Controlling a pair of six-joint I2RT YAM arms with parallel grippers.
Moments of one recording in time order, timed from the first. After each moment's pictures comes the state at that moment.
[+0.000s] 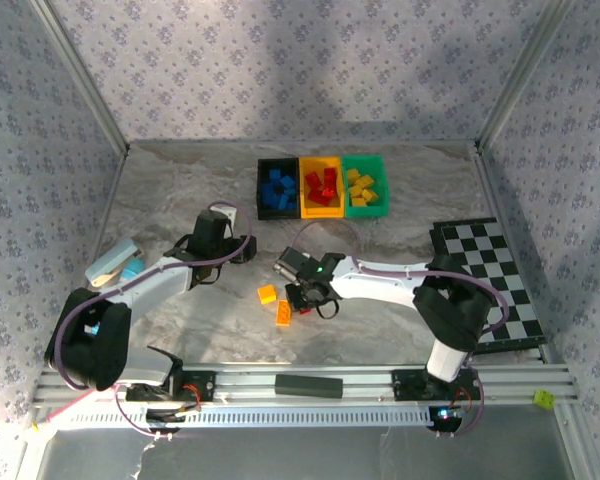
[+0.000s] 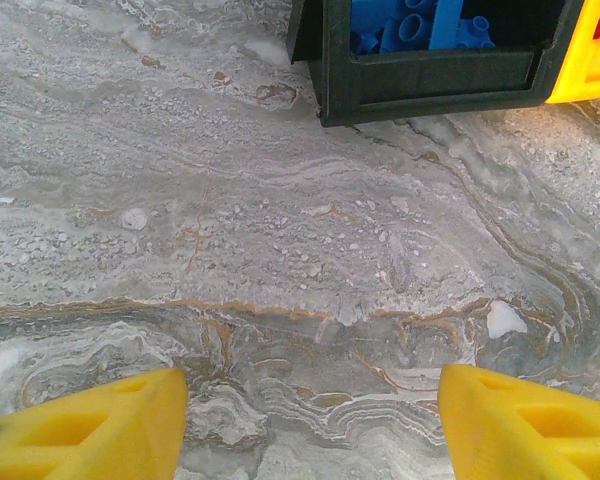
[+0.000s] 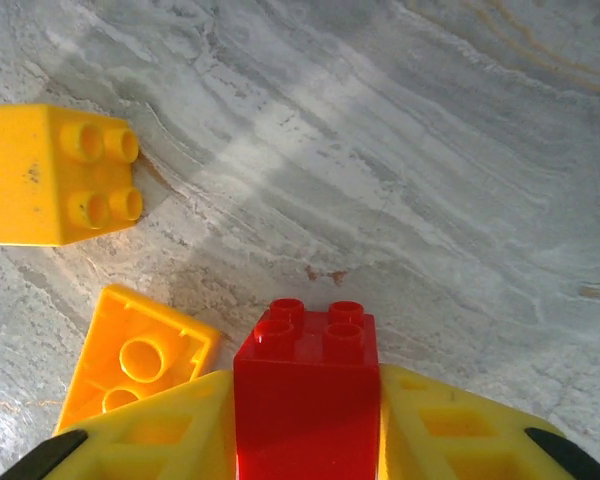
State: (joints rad) left arm -0.43 1.36 0.68 -0.09 -0.01 -0.32; right arm 1.01 1.72 1.10 -0.61 0.07 0.66
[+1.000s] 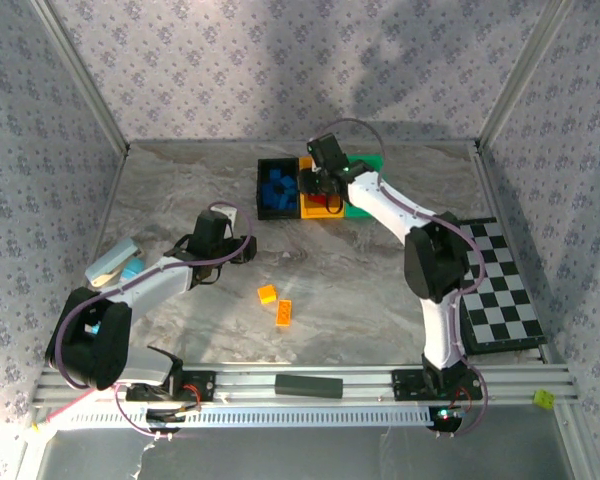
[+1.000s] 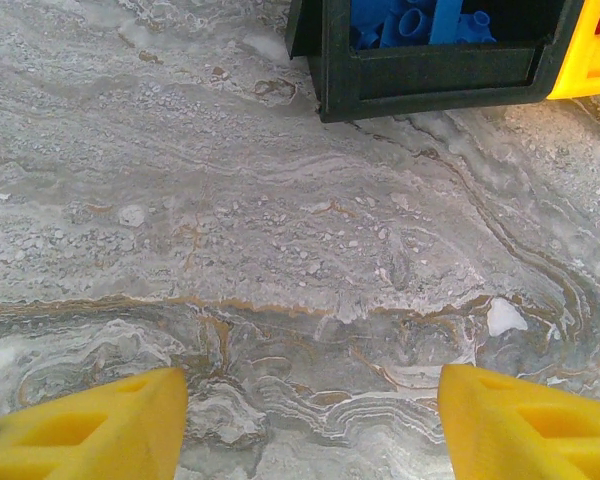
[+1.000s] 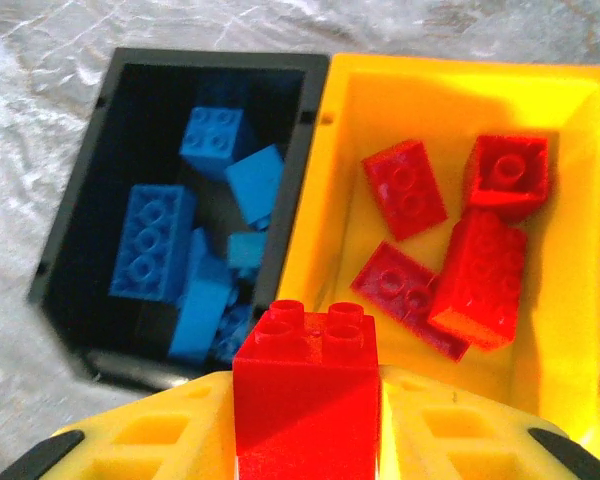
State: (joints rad) left arm -0.43 1.36 0.68 -0.09 -0.01 -0.32; right arm 0.53 2.07 1.80 -0.54 0.06 0.33
